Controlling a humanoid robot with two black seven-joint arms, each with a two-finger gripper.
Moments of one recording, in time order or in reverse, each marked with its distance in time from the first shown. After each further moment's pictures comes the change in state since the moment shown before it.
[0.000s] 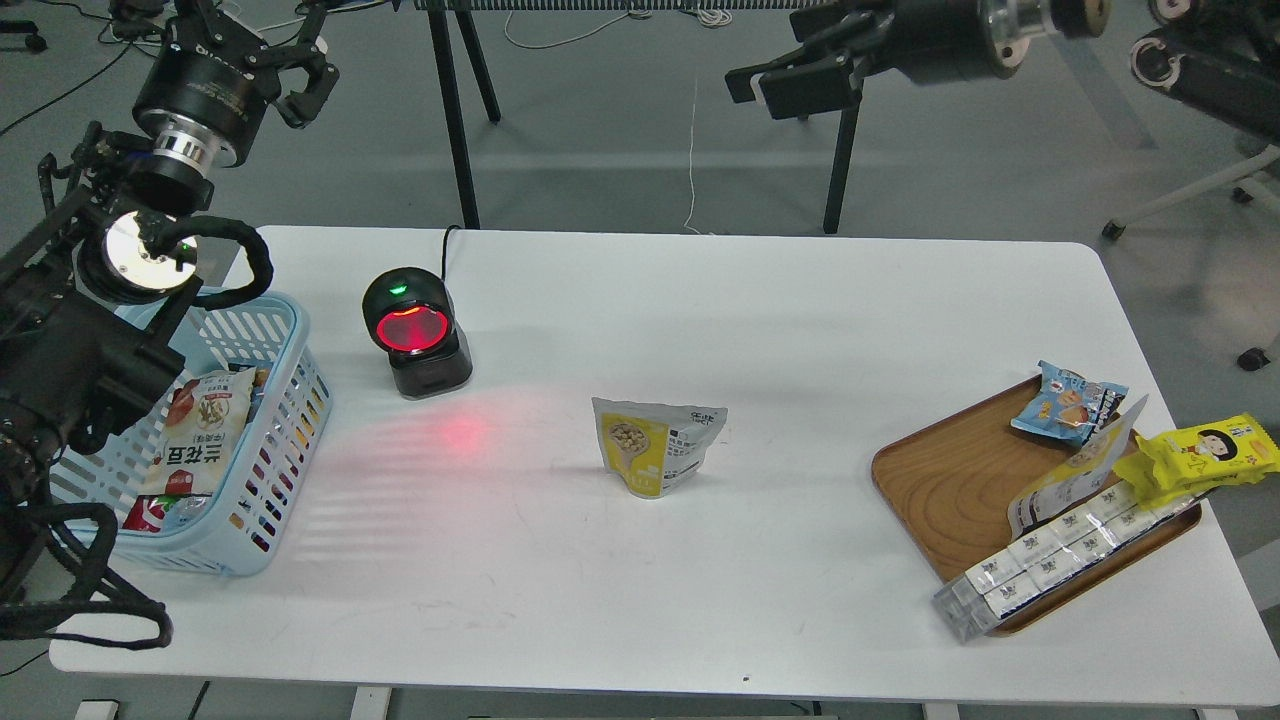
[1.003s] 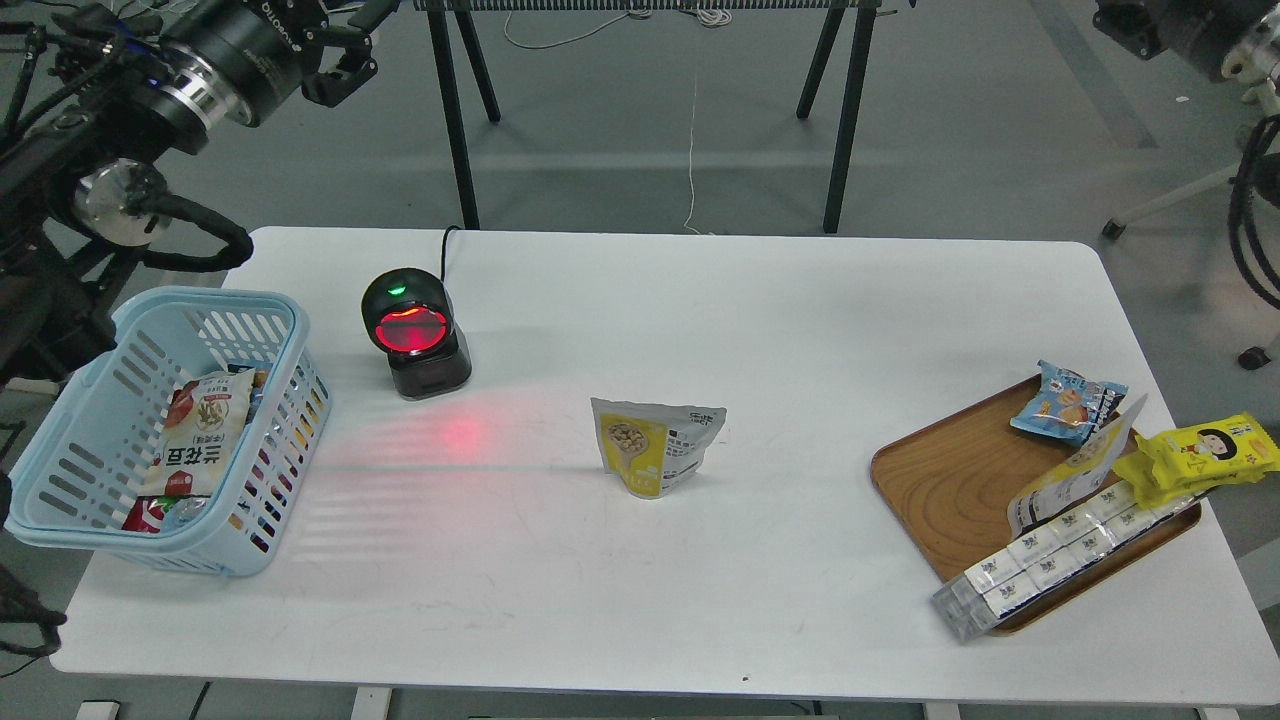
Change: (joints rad) left arm -0.150 0.166 0.295 -0.183 0.442 0.000 -0.022; right arm -0.486 -0.078 0.215 -0.368 1.244 0.003 0.000
